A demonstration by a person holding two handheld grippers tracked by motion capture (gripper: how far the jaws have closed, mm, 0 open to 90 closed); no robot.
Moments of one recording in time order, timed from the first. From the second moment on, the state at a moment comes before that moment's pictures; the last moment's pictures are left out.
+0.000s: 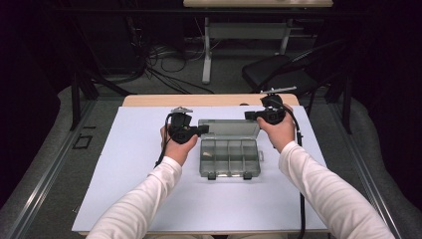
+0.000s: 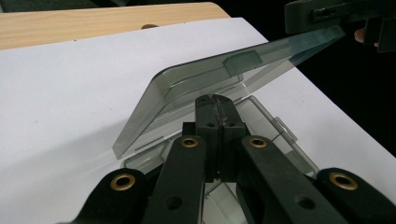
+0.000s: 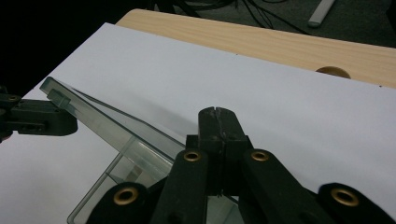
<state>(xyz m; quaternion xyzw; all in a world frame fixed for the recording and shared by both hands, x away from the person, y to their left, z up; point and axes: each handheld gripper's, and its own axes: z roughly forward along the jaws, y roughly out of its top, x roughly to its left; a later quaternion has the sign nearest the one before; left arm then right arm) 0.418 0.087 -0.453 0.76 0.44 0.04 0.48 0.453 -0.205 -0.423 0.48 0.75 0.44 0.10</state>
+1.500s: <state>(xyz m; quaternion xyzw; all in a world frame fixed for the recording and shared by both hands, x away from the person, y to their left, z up) 0.375 0.095 -0.475 0.76 0.43 0.03 0.49 0.413 -0.200 -0.440 0.45 0.78 0.43 0.05</state>
